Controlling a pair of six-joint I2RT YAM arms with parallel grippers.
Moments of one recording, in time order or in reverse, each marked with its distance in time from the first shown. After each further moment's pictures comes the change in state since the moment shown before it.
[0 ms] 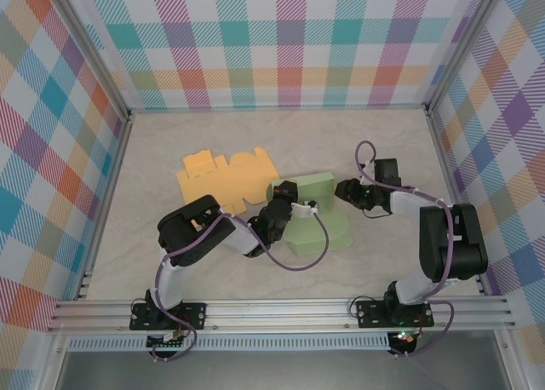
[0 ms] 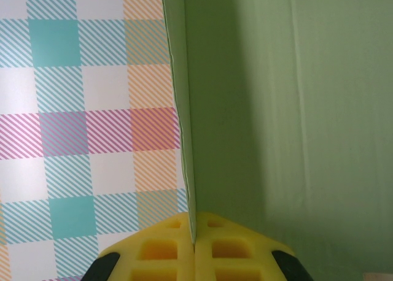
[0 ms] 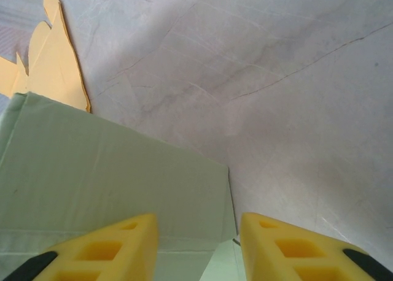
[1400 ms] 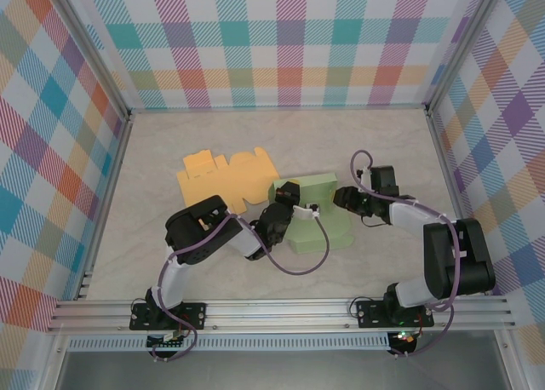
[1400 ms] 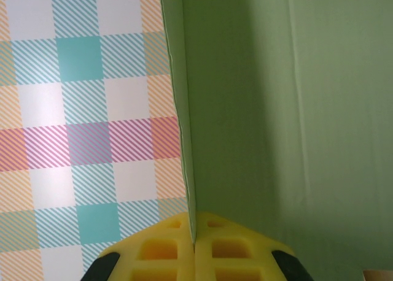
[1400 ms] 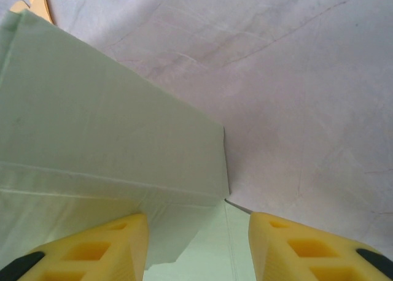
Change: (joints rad) left arm -0.013 0.058 -0.004 0.155 0.004 0.113; right arm 0.056 -0.116 -0.102 0.012 0.122 -0.023
